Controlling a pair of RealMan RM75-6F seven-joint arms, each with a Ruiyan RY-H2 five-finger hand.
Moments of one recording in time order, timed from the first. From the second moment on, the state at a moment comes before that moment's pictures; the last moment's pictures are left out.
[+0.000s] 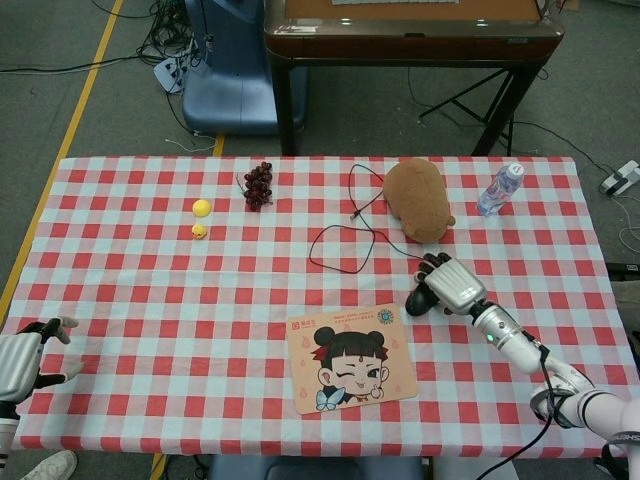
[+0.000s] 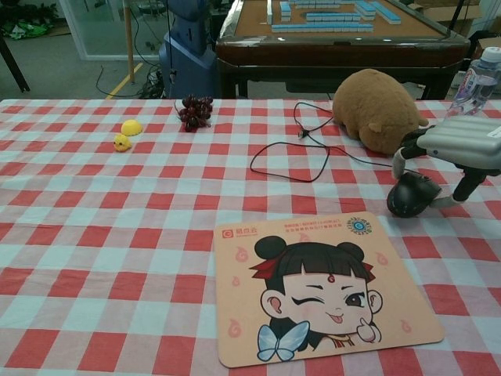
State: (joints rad) left arm -0.14 -1.09 -0.04 -1.60 1.40 1.35 -0.02; right arm 0.68 -1.46 -0.04 -1.01 -1.63 0.95 0.05
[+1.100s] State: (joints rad) left arm -0.14 -1.11 -0.06 -1.57 1.35 1.34 0.01; right arm 0.80 -1.53 -0.18 -0.90 -1.97 1.21 0.20
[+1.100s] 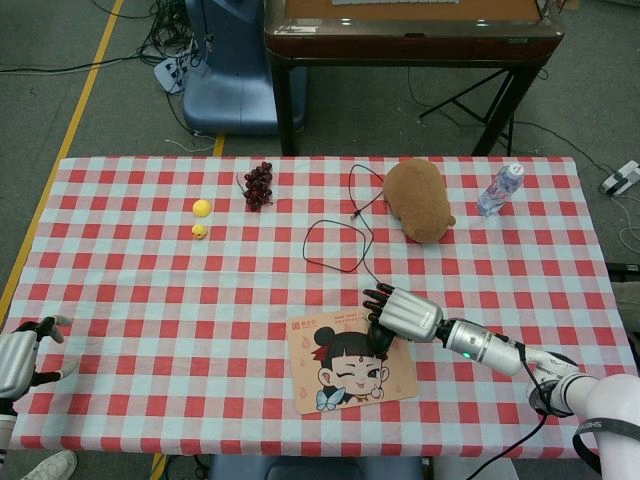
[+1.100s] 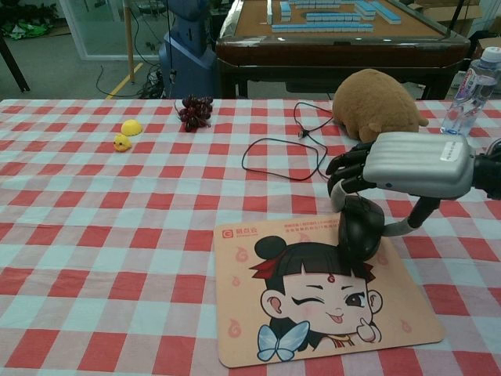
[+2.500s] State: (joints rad) left arm -0.14 -1.11 -0.07 -1.56 1.33 1.33 0.01; right arm 0.87 -1.69 -0.30 -0.65 -2.13 1.40 0.17
